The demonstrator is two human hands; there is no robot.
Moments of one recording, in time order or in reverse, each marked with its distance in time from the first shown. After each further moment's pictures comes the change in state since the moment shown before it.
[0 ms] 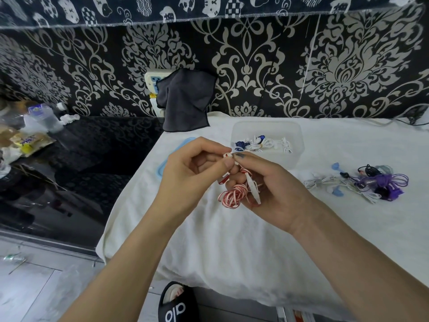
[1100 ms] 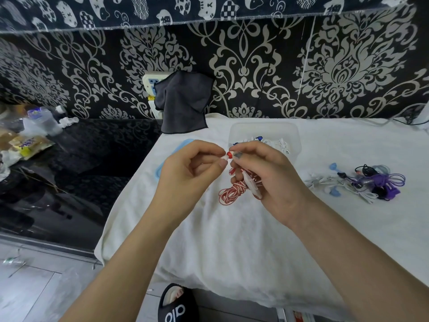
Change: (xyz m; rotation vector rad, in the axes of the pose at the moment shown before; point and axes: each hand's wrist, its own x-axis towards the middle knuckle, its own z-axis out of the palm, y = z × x) left_hand -0.001 0.000 -0.002 0.174 0.059 -0.081; right_hand 0.006 -0.004 -0.015 -0.414 0.169 -0.292
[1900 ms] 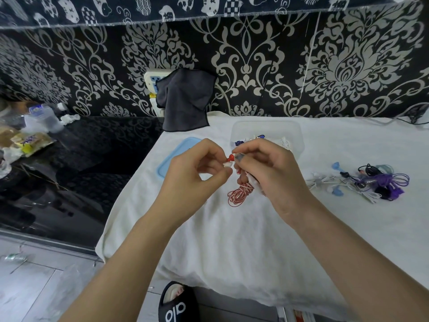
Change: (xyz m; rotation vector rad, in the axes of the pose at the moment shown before) left_hand -0.001 0.003 -0.001 0.286 -0.075 0.084; right_hand -0.007 -0.002 0.002 -0.297 0.061 -0.158
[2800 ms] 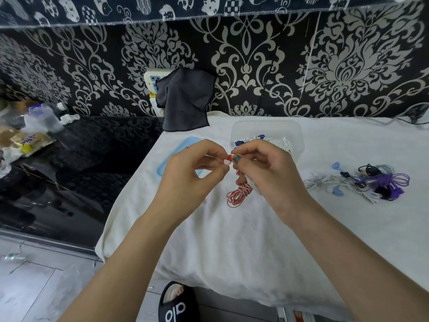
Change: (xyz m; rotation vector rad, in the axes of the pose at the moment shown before) left_hand 0.001 0.000 -0.001 0.039 0.026 0.017; right_hand 0.000 0.003 0.002 -0.089 0.019 -0.012
